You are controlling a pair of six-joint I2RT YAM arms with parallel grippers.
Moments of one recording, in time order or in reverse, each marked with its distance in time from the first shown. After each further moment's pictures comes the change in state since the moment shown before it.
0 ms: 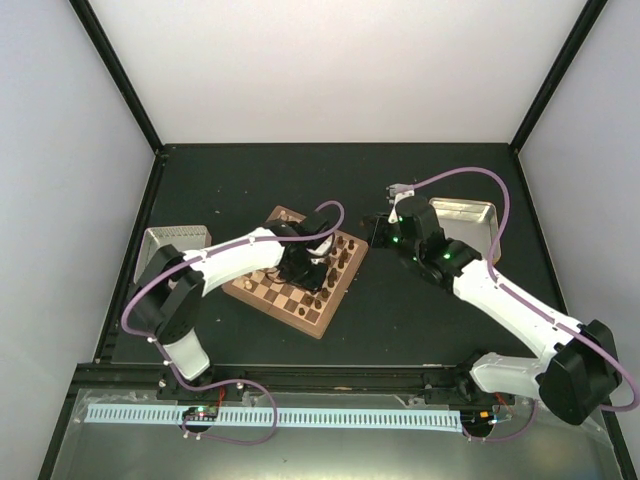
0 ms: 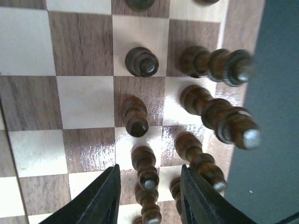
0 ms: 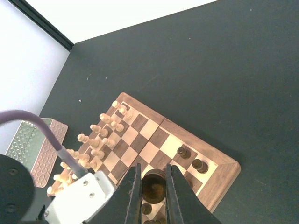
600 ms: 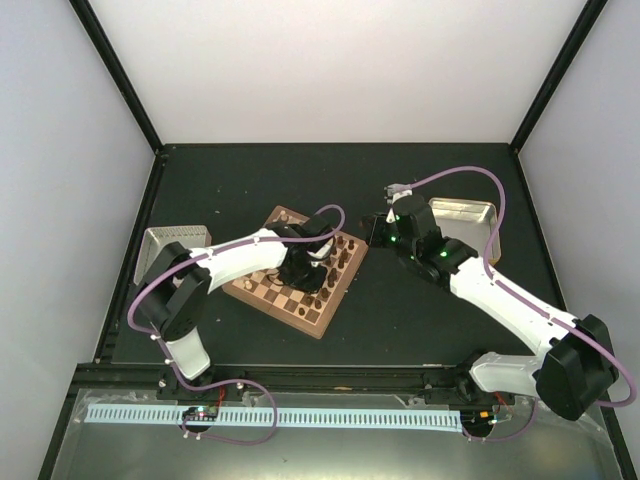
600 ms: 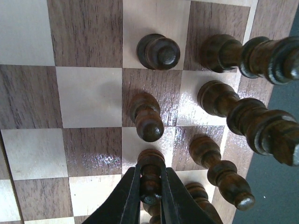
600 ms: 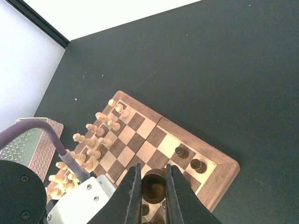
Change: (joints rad) left arm 0.001 0.008 -0.013 0.003 -0.009 -0.007; right arm 0.000 0.025 0.005 0.005 0.001 0.000
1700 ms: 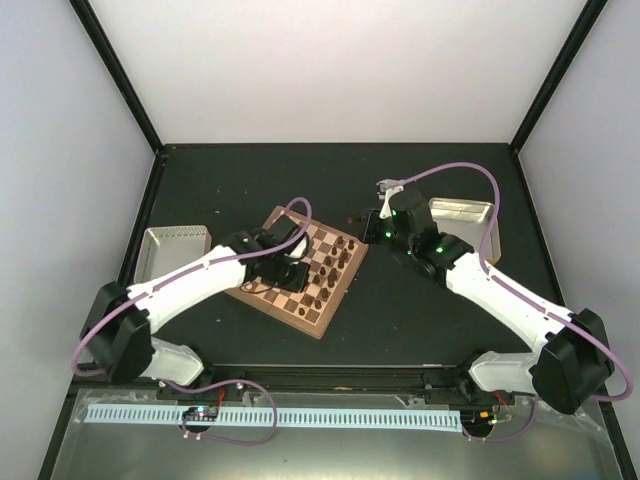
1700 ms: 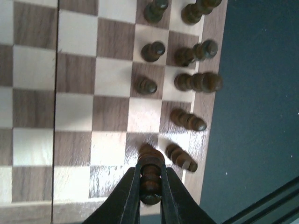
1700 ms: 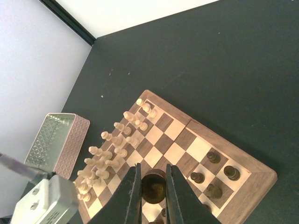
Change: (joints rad) left arm 0.034 -0.376 -0.199 0.076 0.015 -0.065; right arm 0.010 0.035 0.041 0.038 -0.093 0.020
